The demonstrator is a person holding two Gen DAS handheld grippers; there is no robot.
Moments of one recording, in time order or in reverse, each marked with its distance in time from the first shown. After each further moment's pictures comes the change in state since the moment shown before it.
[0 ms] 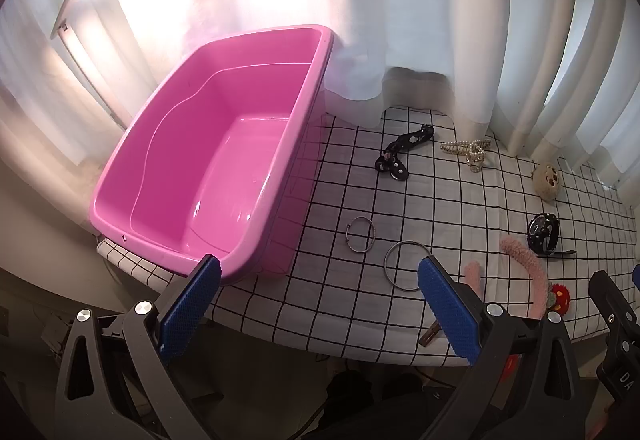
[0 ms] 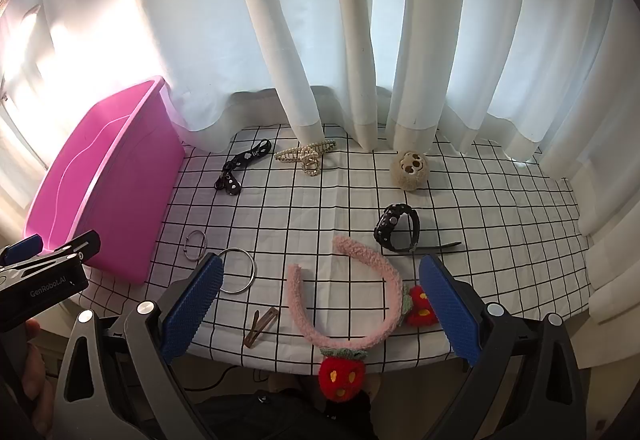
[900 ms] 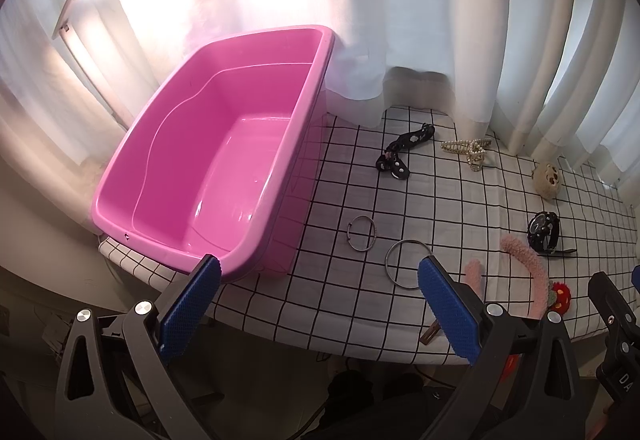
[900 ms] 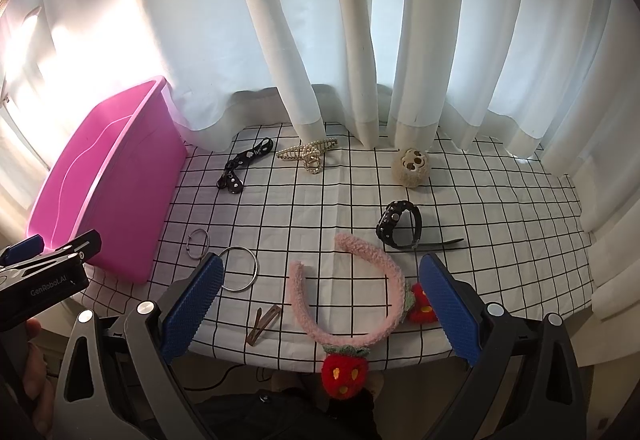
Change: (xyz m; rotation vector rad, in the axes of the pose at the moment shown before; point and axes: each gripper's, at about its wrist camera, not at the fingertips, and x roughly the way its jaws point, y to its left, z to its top) left arm -0.002 0.002 -0.001 0.003 0.000 0.003; right arm -0.001 -0.004 -0.002 0.011 0.004 0.011
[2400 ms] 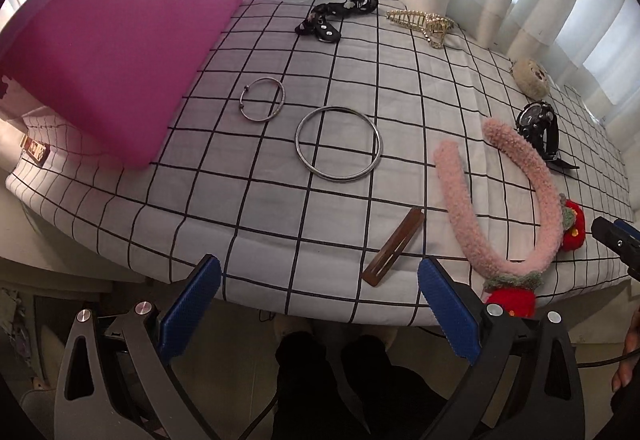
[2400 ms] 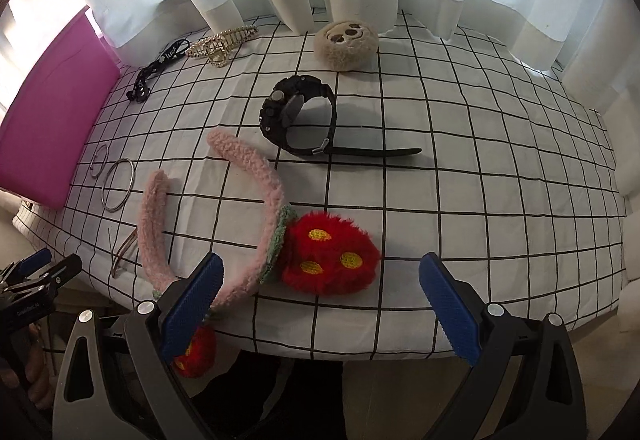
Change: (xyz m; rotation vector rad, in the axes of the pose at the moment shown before) left arm 0.117 -0.077 -0.115 -0.002 0.164 -0.174; right arm 0.132 -0.153 -0.061 -0.021 0.250 0.060
